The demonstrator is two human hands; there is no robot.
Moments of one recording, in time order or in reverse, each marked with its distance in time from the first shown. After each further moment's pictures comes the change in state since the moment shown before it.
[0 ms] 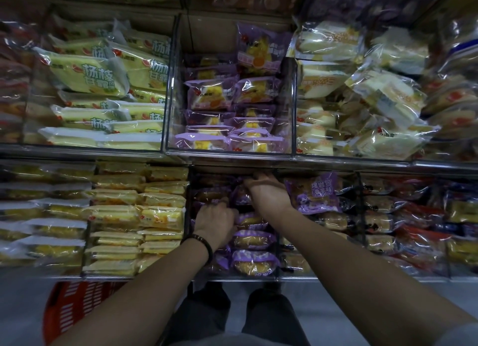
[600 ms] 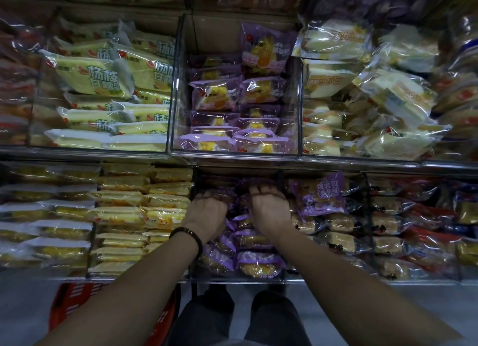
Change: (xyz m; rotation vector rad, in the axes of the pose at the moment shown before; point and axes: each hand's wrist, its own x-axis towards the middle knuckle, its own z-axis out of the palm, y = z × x) left_hand 0.004 -0.028 -0.013 0.204 0.007 -0.036; right_hand -0.016 -0.016 0.037 -0.080 0.056 0.136
